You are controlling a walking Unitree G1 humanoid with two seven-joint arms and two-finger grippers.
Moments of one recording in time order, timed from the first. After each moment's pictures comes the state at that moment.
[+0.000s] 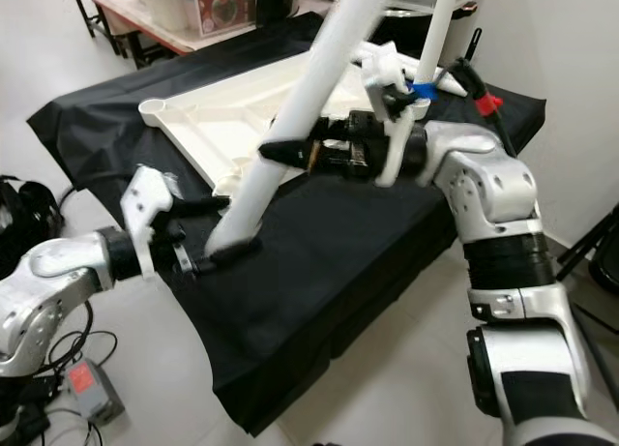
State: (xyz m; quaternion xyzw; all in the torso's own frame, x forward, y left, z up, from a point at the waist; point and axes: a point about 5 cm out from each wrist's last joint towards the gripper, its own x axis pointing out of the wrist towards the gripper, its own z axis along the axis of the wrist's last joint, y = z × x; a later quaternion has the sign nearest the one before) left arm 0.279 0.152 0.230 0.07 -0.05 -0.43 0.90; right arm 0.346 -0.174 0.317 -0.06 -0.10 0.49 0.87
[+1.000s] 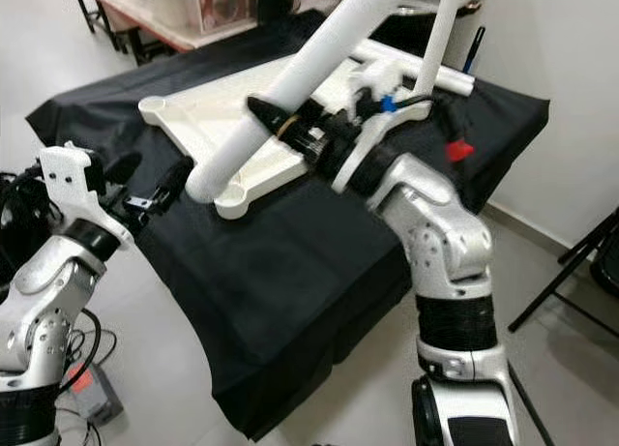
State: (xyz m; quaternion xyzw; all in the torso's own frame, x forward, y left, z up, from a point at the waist) left arm 0.287 0.173 0.229 -0.06 -0.15 -0.15 0.97; right arm 0.307 -0.119 0.299 0.07 -0.16 0.46 0.87
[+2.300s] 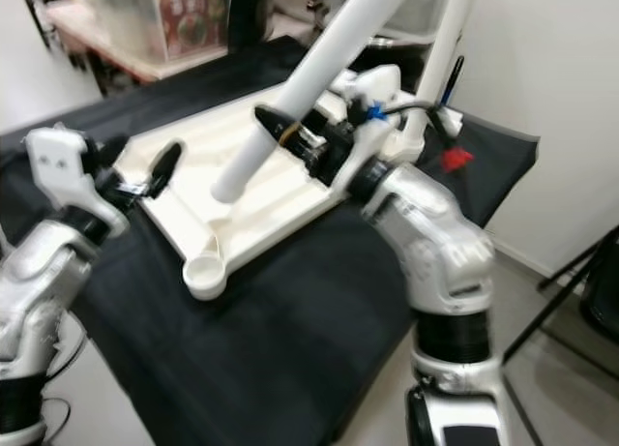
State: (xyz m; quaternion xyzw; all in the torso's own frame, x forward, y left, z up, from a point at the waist) left arm 0.294 0.174 0.239 -0.03 -0.17 -0.14 0.98; right arm 0.310 -0.121 0.292 0.04 -0.12 0.40 0.91
